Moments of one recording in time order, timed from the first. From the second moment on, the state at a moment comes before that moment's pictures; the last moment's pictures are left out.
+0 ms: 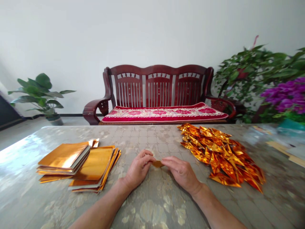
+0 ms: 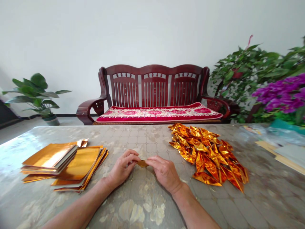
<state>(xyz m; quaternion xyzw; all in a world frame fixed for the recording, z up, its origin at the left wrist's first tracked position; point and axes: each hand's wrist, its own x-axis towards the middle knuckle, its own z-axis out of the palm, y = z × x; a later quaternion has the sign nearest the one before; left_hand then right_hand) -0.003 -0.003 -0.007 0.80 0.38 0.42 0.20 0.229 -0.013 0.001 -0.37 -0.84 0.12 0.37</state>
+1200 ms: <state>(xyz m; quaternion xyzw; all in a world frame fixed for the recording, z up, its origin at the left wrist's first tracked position) -0.002 -0.007 -0.008 0.81 0.37 0.39 0.21 0.228 -0.015 0.006 -0.34 -0.82 0.11 0.45</state>
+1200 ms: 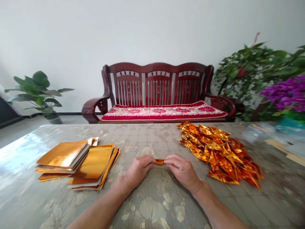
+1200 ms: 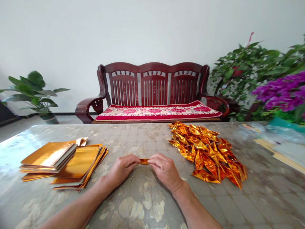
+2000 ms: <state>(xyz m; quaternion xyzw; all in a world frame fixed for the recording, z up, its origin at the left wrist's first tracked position) 0.001 -0.010 -0.003 0.81 0.37 0.38 0.24 0.223 -0.016 0.002 -0.36 -0.83 0.15 0.40</state>
